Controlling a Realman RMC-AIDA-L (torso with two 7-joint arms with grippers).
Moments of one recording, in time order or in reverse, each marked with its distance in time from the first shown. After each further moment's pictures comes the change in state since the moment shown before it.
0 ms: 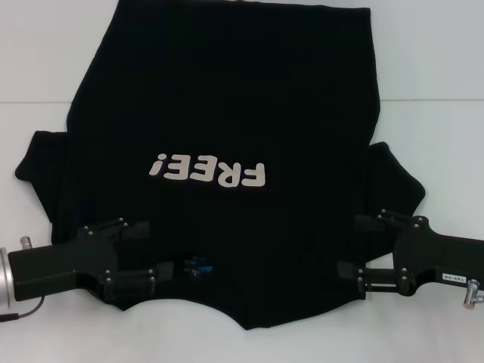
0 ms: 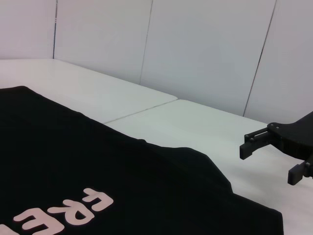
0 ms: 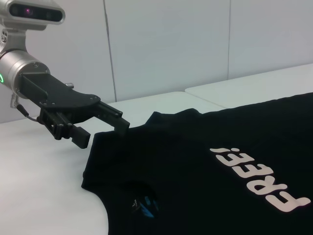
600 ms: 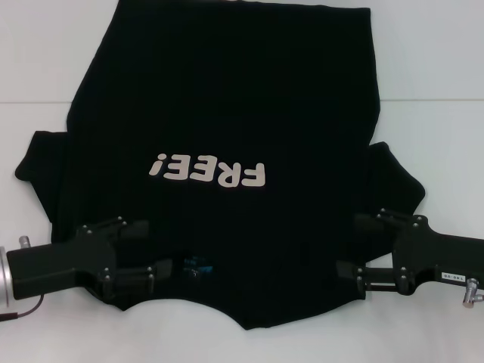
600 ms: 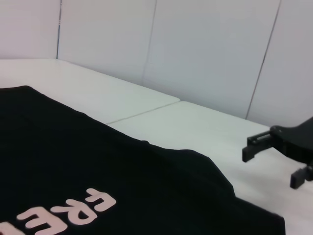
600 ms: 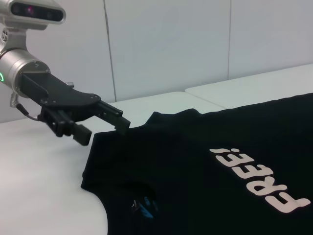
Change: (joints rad) left arm 0.000 0.001 -0.005 0.000 -0.003 0.000 -0.017; right arm 0.003 0.000 0.000 0.000 -0.001 0.001 0.000
